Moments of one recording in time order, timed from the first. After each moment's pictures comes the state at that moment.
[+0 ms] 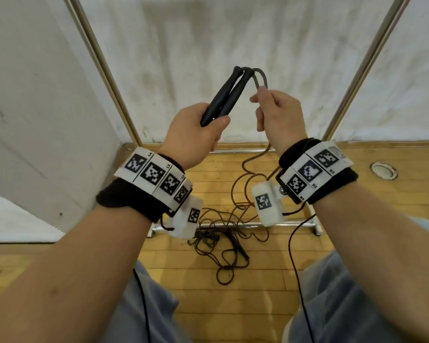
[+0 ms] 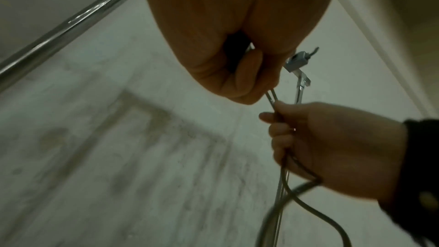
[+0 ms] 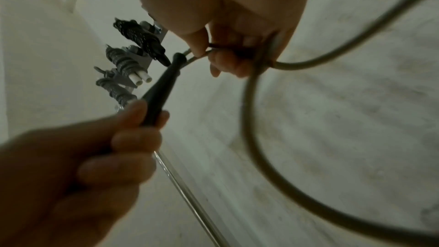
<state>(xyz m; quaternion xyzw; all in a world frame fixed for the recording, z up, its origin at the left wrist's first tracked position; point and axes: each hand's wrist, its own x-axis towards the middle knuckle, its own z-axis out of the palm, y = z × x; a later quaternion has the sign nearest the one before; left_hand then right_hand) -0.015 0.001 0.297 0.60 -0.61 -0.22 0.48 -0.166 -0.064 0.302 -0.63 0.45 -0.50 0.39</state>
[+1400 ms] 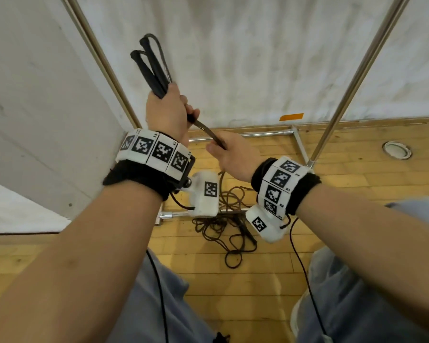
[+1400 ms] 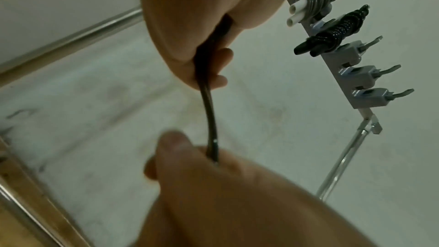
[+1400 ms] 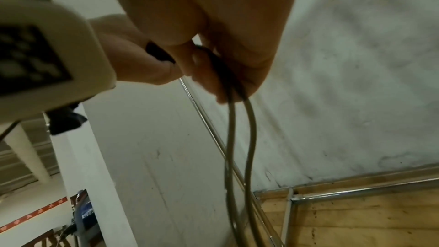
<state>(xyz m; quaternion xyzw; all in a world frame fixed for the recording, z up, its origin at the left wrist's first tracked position) -0.005 -0.021 0.298 0.55 -0.17 -0.37 0.73 -0.126 -0.028 0.239 -0.81 0.38 -0.22 0.38</state>
